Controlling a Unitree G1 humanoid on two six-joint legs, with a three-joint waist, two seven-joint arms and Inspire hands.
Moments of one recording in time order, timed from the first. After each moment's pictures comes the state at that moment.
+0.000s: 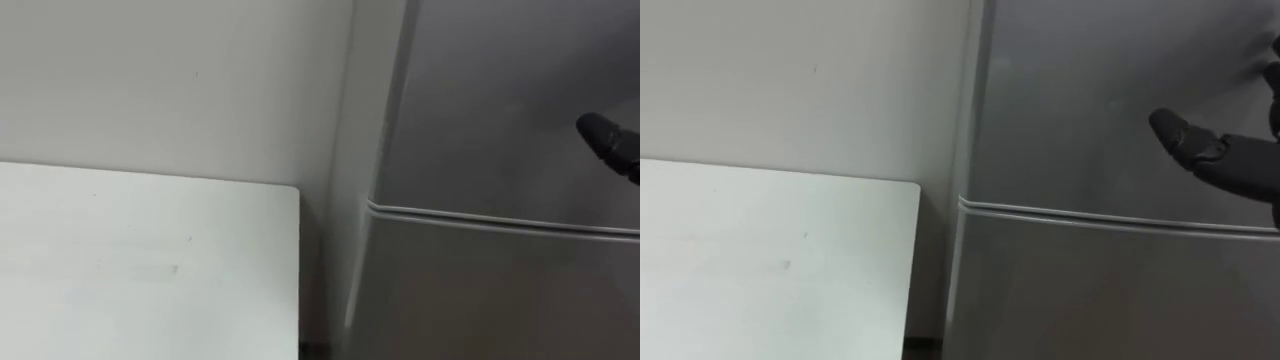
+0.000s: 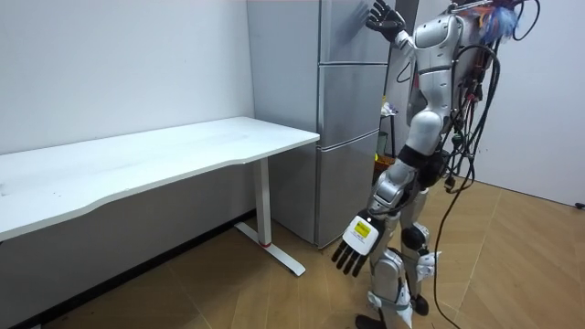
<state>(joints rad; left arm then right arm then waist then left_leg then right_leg) 0.29 0.22 0.16 0.99 0.17 0.07 0.17 -0.24 -0.58 -0.30 -0.09 0.55 -0.16 -0.13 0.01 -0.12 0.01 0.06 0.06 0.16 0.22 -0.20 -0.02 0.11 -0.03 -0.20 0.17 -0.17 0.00</state>
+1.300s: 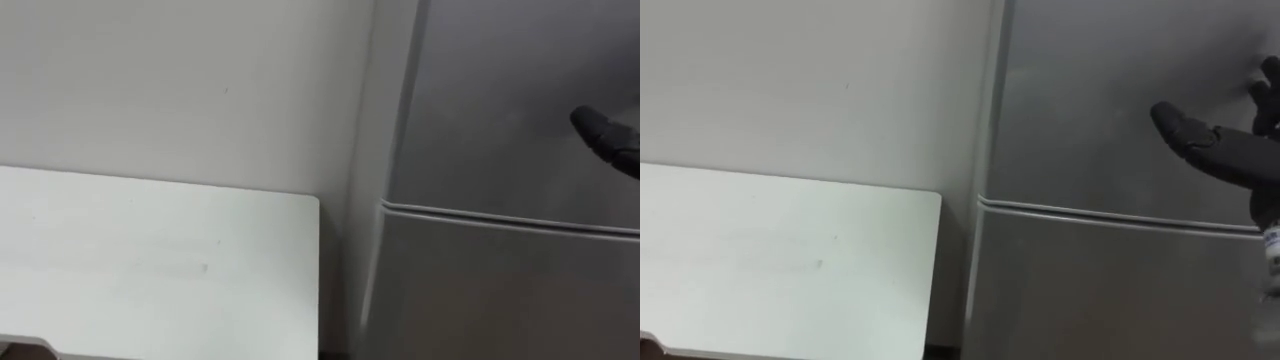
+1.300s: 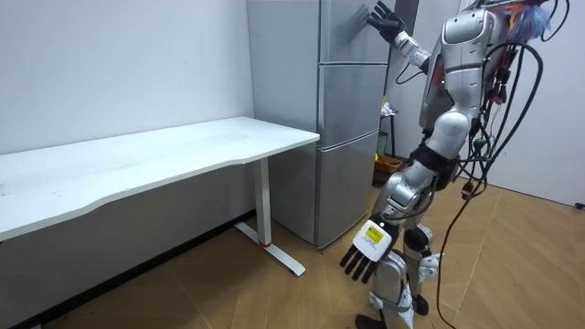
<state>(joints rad) 0.30 0.23 0.11 0.96 0.20 0.08 0.15 -0.31 -0.56 -0.26 0.02 0.62 -0.17 -0.21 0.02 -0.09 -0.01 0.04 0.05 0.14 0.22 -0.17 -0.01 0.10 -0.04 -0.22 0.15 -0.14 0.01</state>
